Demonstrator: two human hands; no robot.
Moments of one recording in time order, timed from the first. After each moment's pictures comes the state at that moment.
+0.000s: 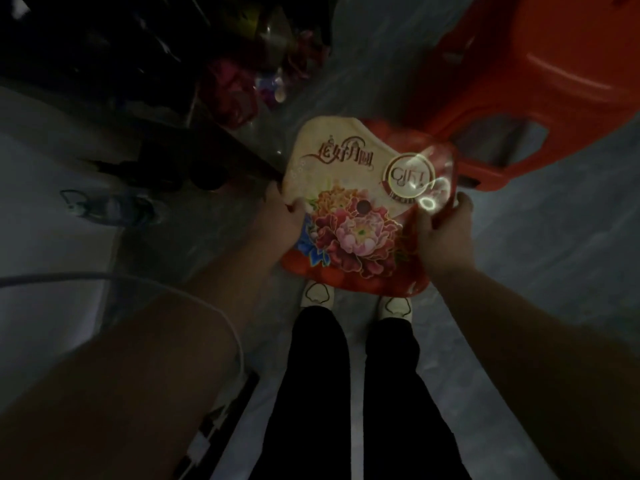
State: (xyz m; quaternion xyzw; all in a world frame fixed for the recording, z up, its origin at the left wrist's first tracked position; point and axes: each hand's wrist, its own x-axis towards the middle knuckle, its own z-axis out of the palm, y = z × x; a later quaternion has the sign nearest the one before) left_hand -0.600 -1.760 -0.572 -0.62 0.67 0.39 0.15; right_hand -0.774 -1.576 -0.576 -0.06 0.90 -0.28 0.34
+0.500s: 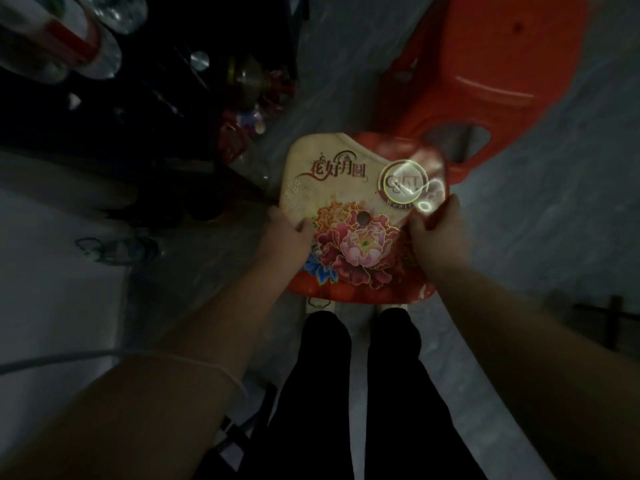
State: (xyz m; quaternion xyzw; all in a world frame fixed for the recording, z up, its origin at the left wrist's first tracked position) left_hand -0.598 -1.744 -0.489 -0.58 0.70 0.39 0.14; right_hand -0.758 -1.566 -0.495 -0.03 0.92 -0.28 0.27
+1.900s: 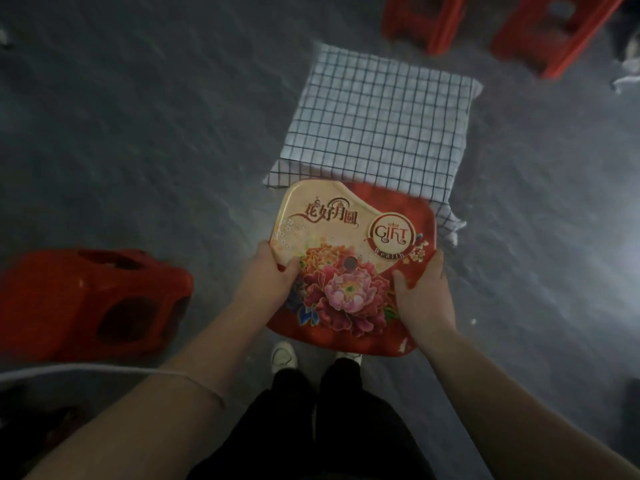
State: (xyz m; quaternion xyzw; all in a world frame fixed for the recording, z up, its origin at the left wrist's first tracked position) left_hand -0.778 -1.104 -0.260 0.09 0.92 0.23 0.30; right_hand -0.603 -0.927 -0.278 0.56 0.74 -0.37 0.05
